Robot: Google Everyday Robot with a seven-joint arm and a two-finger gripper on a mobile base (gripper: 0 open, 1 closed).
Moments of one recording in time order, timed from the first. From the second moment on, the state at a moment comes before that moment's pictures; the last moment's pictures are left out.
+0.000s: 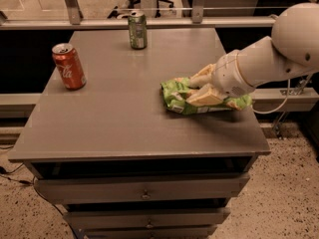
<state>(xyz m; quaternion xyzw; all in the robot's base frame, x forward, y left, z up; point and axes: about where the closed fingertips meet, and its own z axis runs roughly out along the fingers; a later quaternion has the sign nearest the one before) 0.552 -0.113 0.867 -0.63 0.68 0.09 0.36</state>
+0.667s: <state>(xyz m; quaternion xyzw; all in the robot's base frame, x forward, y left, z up) 0.553 -0.099 0.906 -0.65 0.64 0.08 0.39</state>
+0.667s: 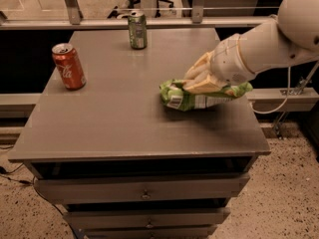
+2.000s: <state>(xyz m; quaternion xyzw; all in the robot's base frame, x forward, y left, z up) 0.616 -0.044 0.951 -0.67 0.55 0.05 0.50</state>
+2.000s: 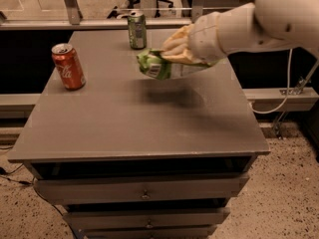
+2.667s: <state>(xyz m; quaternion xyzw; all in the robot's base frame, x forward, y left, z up) 0.662 0.018 0.943 -0.68 0.50 0.04 0.53</state>
